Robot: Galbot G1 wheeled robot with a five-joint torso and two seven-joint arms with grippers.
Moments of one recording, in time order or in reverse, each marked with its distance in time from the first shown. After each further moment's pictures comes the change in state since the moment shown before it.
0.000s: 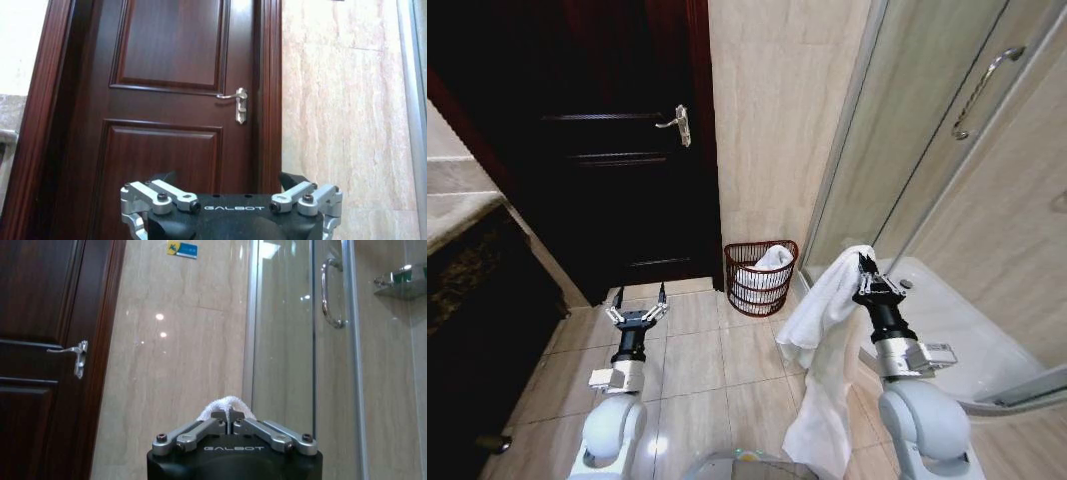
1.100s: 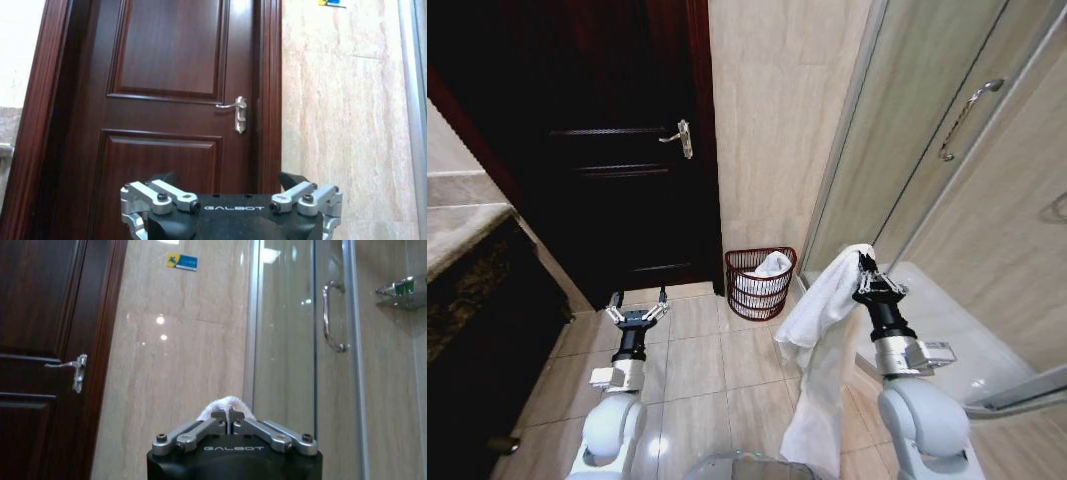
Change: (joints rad) left arm -0.004 0.004 0.001 0.007 -0.001 0.009 0.000; right arm 0.007 -0.002 -0.002 -0.002 0.000 0.000 -0.002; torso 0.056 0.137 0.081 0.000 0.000
